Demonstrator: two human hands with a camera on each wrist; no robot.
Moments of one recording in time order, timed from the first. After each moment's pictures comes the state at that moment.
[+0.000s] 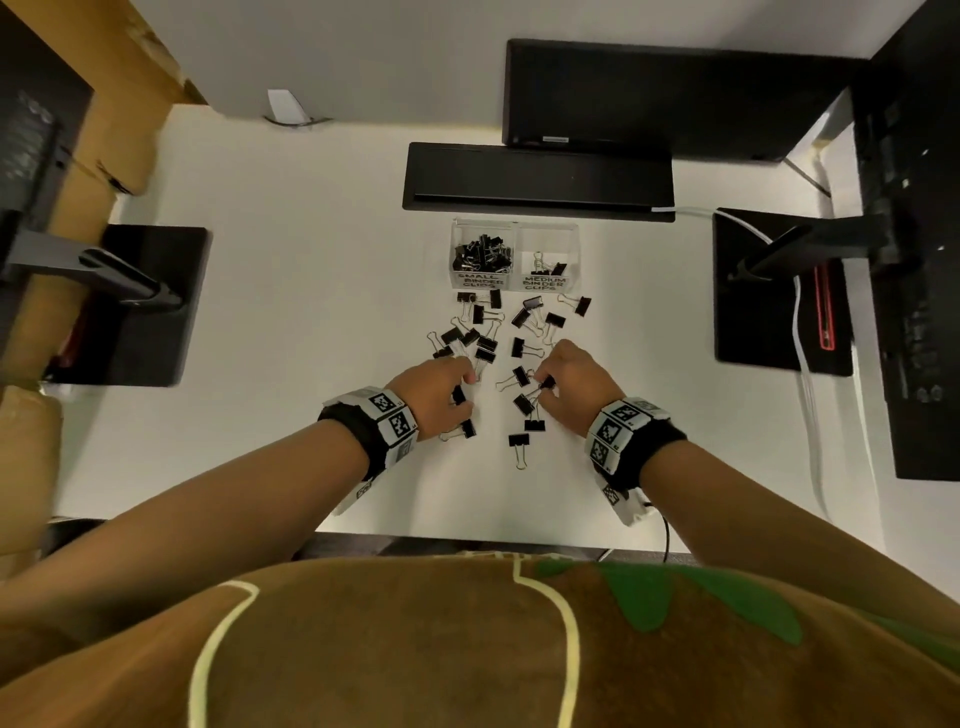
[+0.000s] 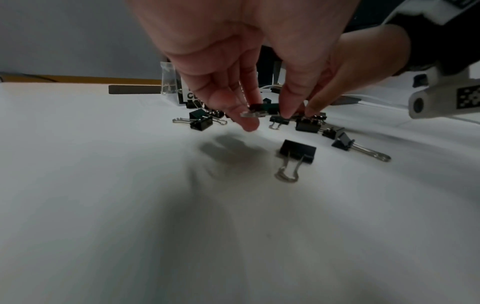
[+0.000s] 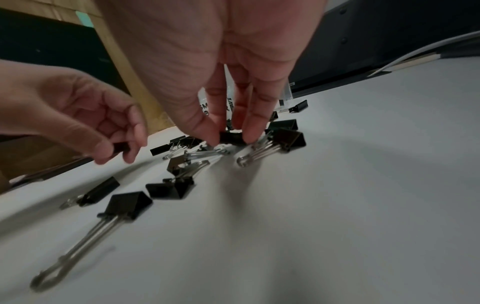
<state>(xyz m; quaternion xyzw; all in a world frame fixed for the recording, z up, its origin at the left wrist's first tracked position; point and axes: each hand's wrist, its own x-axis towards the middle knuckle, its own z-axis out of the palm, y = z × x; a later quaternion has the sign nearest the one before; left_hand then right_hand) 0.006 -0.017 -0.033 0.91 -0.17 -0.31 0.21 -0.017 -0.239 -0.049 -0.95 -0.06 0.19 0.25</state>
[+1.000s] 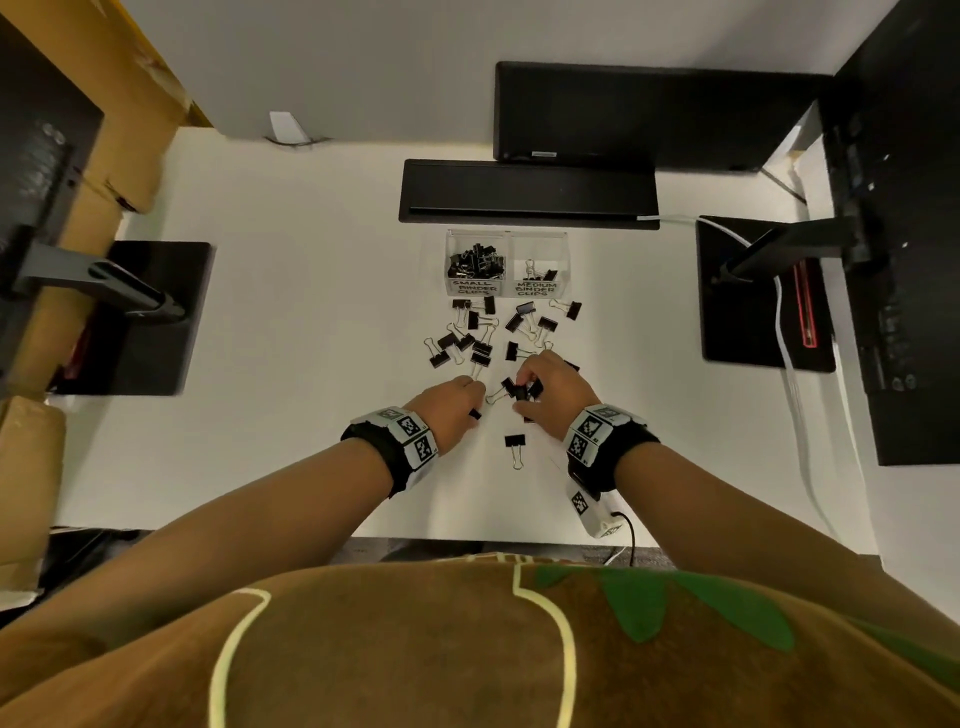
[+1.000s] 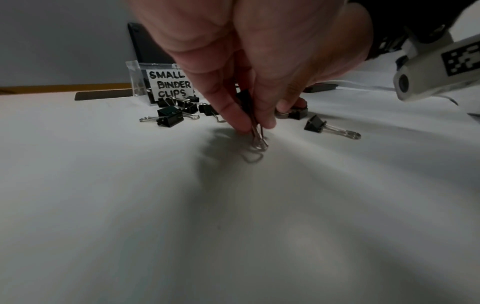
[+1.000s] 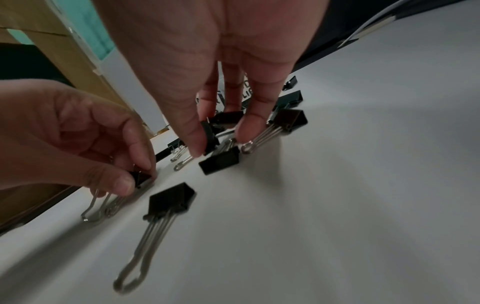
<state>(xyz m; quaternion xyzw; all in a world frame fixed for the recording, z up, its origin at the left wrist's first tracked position) -0.008 -0.036 -0.040 0.91 -0.24 -0.31 0.15 -0.026 -0.223 -0.053 -0.92 0.00 0.19 0.34</state>
